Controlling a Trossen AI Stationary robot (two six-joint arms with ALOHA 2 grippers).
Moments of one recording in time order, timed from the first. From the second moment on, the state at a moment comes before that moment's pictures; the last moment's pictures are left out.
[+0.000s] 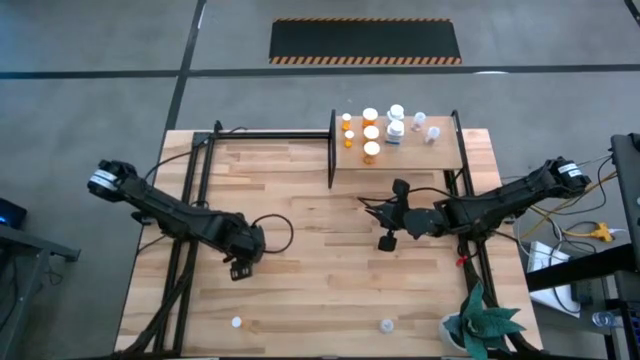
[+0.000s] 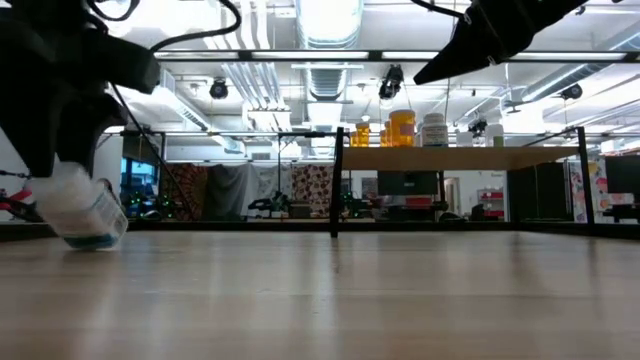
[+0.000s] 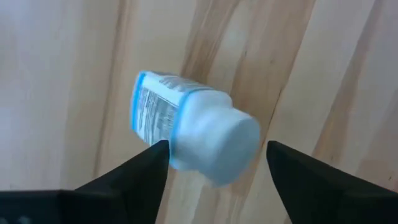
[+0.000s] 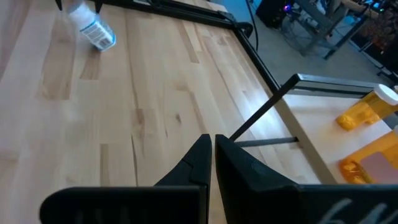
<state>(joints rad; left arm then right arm) -0.38 1.30 0.86 -0.95 -0.06 -0.64 0.28 1.17 0.73 -0.12 0.60 -0.02</state>
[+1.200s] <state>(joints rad) -0.58 1.49 0.80 -0.85 -0.34 -0.21 0.30 1.17 0.71 -0.12 0.52 0.05</state>
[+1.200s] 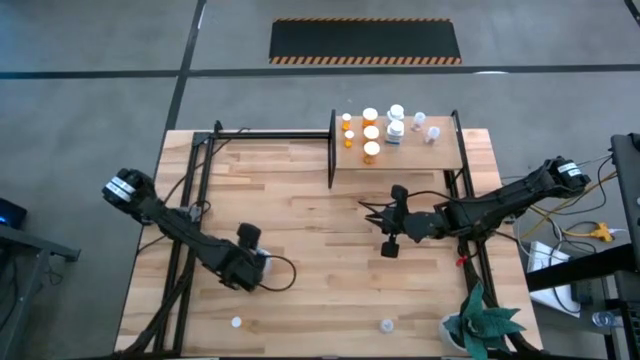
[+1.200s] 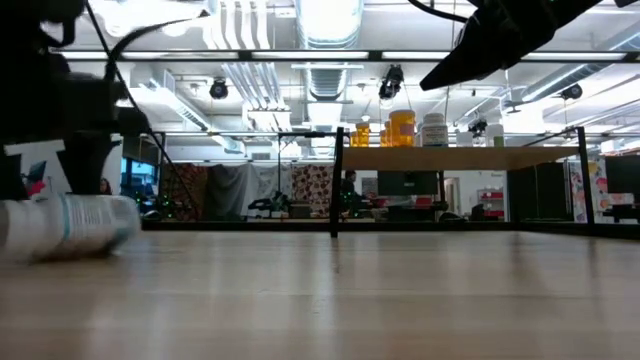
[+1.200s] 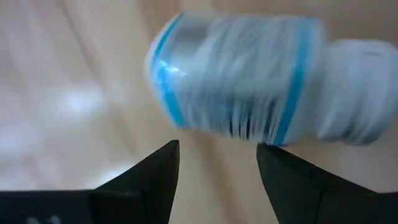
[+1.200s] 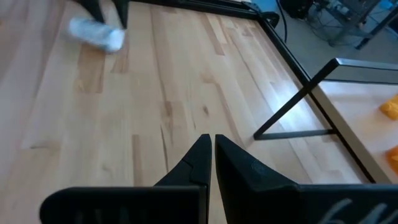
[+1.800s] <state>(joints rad) -0.65 1.37 0.72 -0.45 -0.42 -0.55 0.31 1.31 0.72 0.06 0.30 0.10</state>
